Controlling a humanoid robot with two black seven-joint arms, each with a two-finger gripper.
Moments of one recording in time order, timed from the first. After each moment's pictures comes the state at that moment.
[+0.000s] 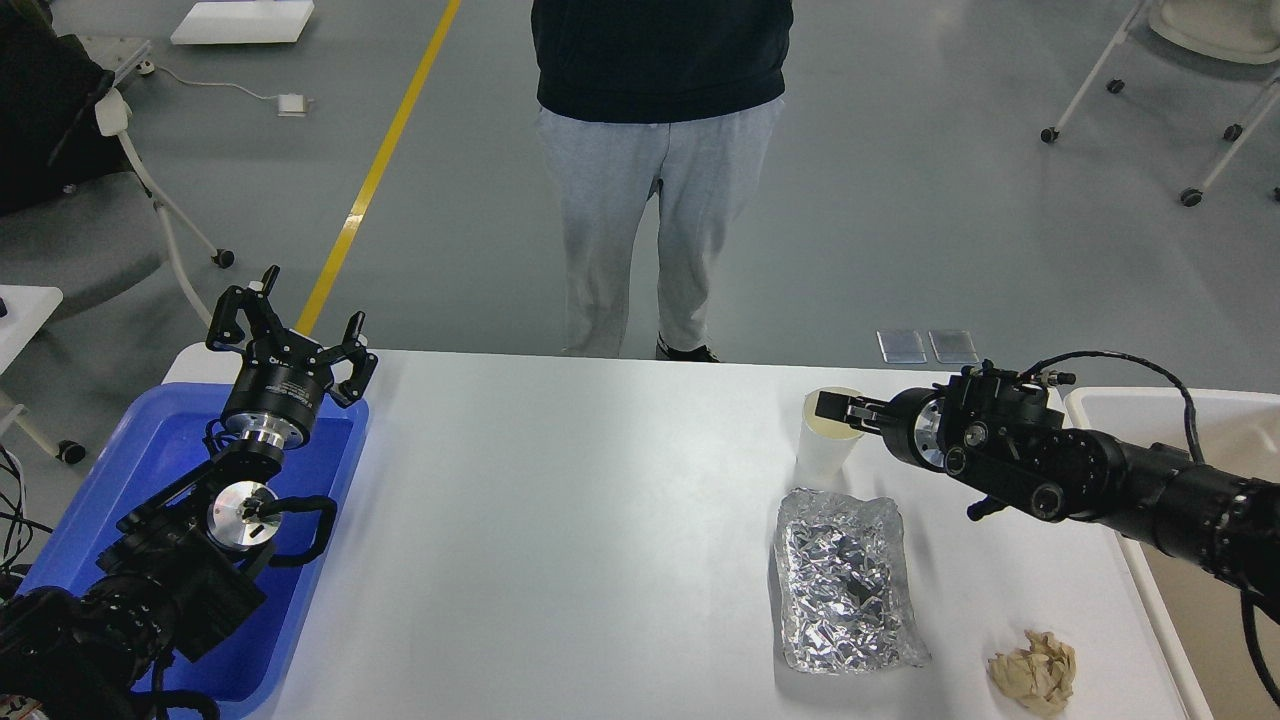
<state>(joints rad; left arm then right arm) -0.71 0.21 -0.75 -0.21 -0.11 -0.63 -0.56 1.05 -0.27 -0.17 0.68 -0.91 0.01 -0.07</state>
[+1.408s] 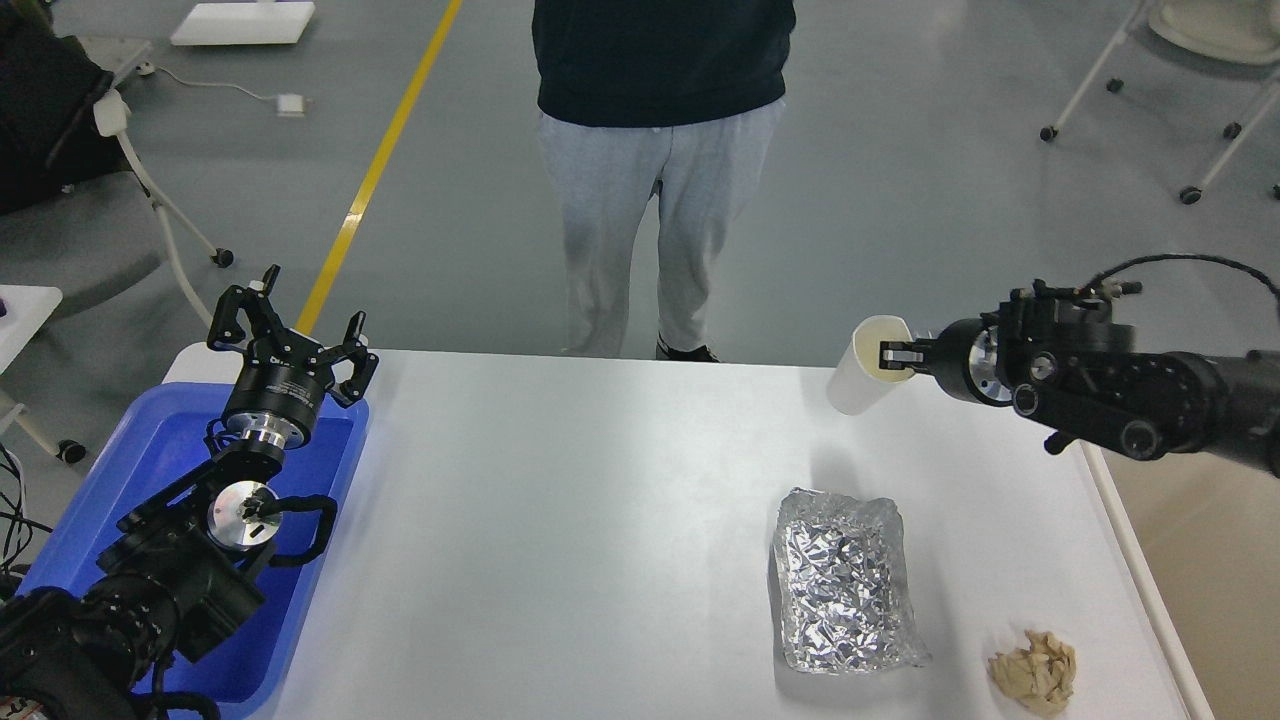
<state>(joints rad) -0.71 0.21 -0.75 -0.21 -0.11 -0.63 -0.55 1.32 -0.47 -0.36 0.91 -0.94 0.06 -0.07</state>
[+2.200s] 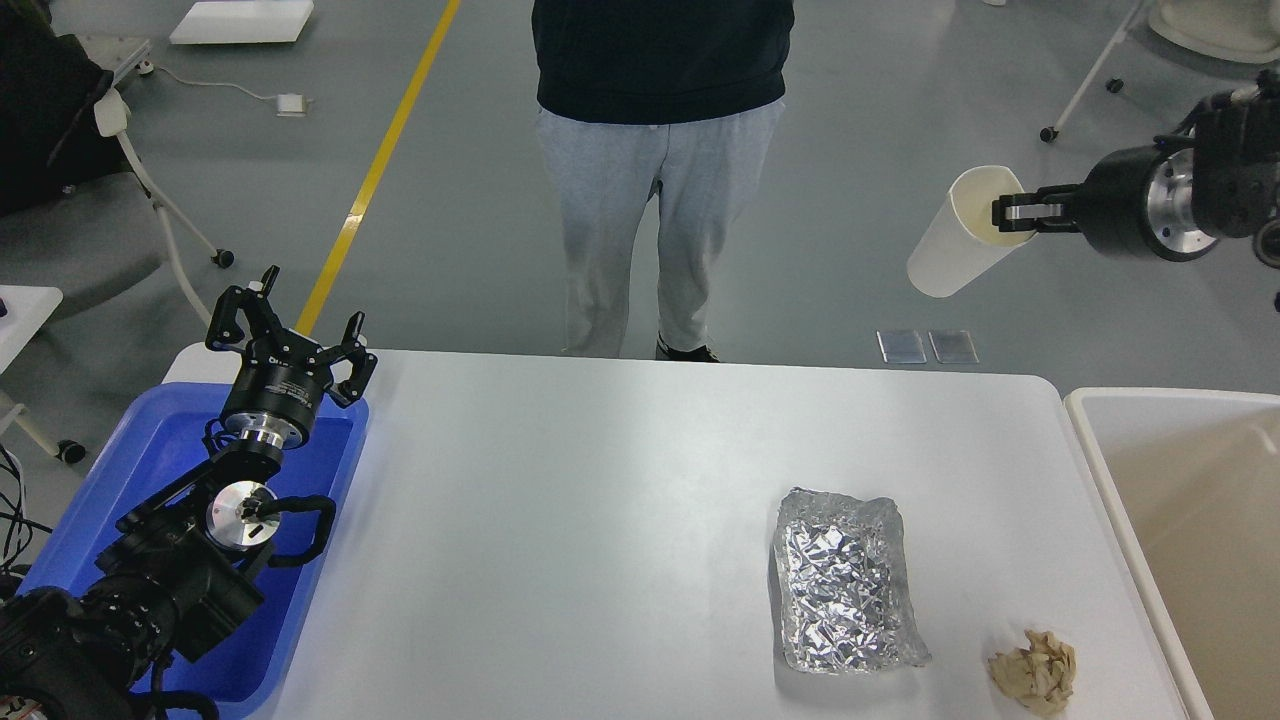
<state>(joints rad) -0.71 0.21 -0.75 -0.21 -0.11 -0.63 -0.55 1.80 -0.84 -0.51 1.30 -0.94 0.20 -0.07</state>
